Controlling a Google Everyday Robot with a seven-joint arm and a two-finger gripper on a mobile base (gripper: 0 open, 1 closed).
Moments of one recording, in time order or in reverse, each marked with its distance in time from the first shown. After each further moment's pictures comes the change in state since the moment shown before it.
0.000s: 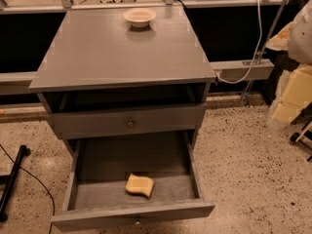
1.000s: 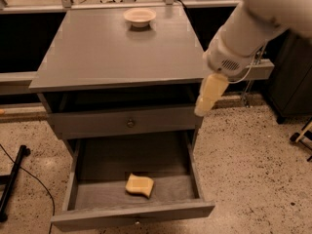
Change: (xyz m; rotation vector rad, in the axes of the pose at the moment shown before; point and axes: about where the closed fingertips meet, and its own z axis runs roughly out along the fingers) arm -0.085 -0.057 0.134 -0.038 -0.107 -0.032
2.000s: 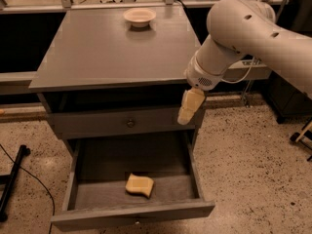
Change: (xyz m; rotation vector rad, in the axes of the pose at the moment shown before) arm -0.020 -0.009 0.095 -0.080 -0.048 -0.021
